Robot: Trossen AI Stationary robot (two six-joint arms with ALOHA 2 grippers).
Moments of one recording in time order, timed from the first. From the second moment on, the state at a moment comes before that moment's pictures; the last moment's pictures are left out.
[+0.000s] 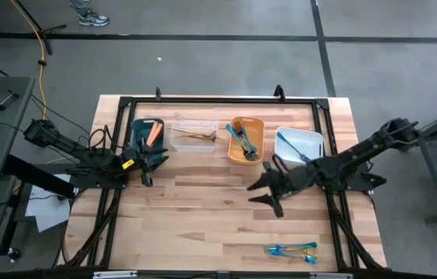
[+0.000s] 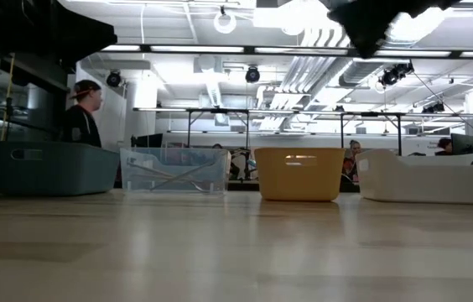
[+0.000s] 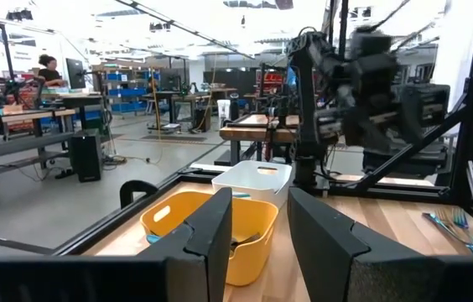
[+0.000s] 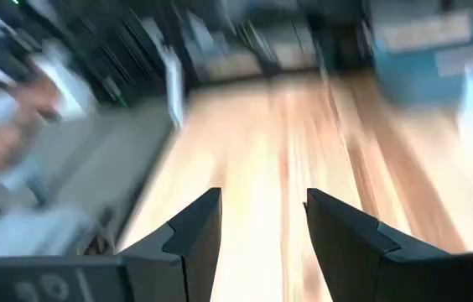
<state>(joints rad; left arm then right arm) -0.40 0.44 0.07 0.55 -0.66 0.11 0.38 1.19 0.61 0.32 0.13 0.27</state>
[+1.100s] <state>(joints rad) -0.40 0.44 0.07 0.55 -0.63 0.04 0.82 1.73 1.07 -0.61 -0.17 1.08</state>
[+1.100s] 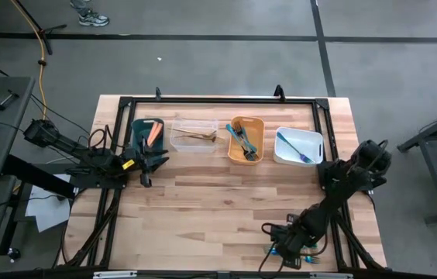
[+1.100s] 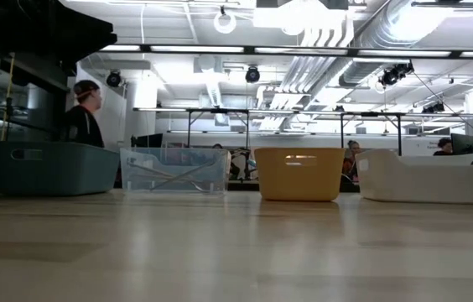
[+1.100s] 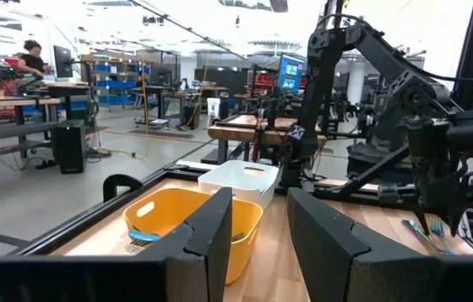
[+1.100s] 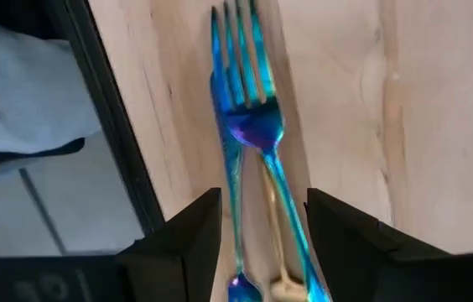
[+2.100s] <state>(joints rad) -0.40 0.44 0.07 0.55 -0.63 0.04 0.86 1.81 1.07 -0.54 -0.03 1.17</state>
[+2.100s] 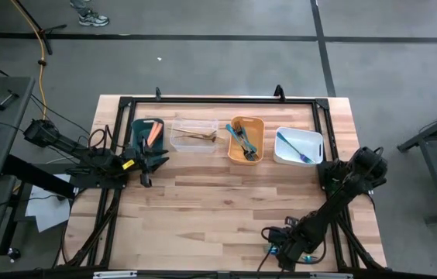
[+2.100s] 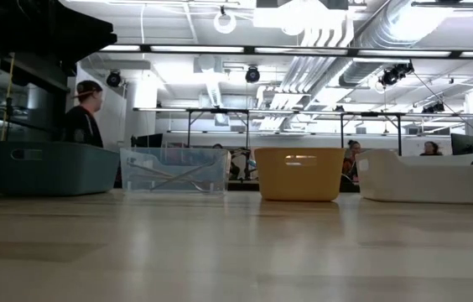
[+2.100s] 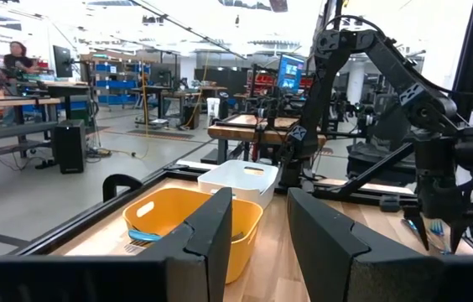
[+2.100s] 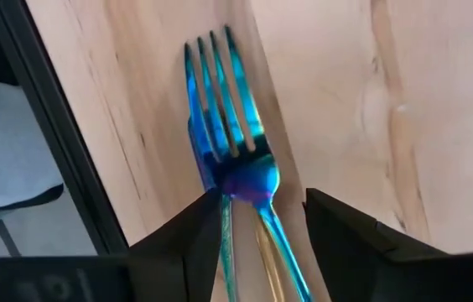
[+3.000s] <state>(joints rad) -0.40 0.44 0.07 0.55 -0.63 0.04 0.82 1.81 1.07 -0.64 0.08 1.04</state>
